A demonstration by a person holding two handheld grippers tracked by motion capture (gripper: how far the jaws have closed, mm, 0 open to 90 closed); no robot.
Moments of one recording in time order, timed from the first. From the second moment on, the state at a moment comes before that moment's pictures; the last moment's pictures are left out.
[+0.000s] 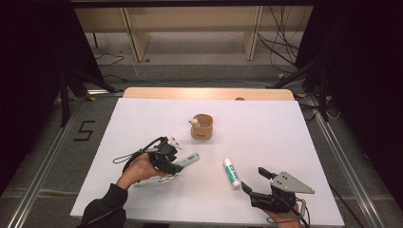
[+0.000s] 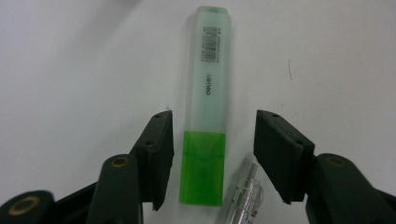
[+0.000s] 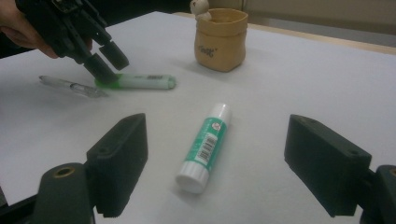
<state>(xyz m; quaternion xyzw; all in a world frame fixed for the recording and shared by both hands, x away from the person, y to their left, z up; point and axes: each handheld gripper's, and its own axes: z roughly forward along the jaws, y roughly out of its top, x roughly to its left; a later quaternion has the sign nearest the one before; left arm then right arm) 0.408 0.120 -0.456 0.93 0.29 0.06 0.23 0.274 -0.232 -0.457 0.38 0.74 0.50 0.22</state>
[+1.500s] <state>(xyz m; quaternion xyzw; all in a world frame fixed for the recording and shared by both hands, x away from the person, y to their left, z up) 0.403 0.129 -0.426 0.93 0.27 0.04 0.26 0.273 -0.227 -0.456 0.37 0.75 0.50 0.23</state>
